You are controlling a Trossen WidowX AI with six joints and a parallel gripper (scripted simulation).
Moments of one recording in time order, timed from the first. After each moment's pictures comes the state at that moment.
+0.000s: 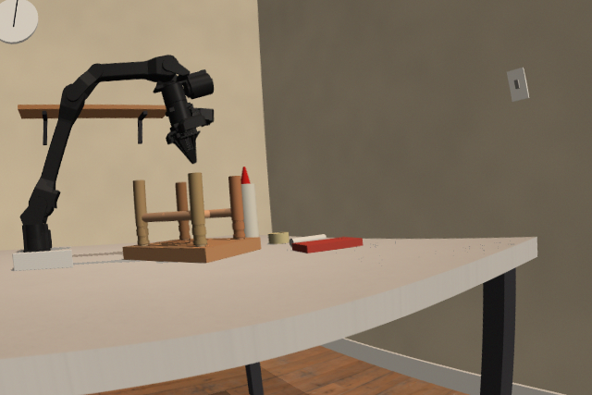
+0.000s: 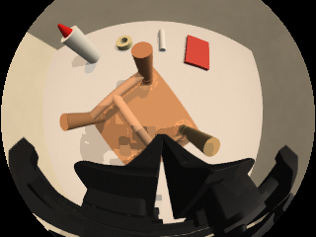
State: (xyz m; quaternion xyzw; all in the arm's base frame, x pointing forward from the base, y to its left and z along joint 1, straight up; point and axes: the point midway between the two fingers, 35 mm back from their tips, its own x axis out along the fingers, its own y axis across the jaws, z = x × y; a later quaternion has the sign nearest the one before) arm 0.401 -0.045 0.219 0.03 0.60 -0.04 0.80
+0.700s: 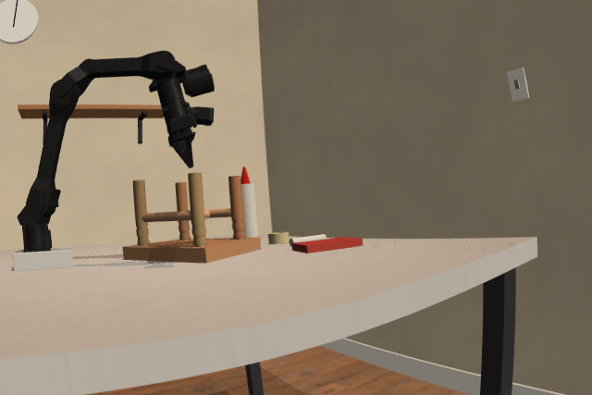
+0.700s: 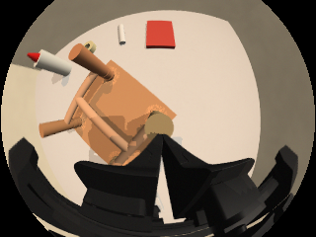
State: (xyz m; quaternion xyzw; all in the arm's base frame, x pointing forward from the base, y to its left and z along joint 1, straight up) arm 0.362 -0.122 0.200 0.10 0.61 -0.13 0.78
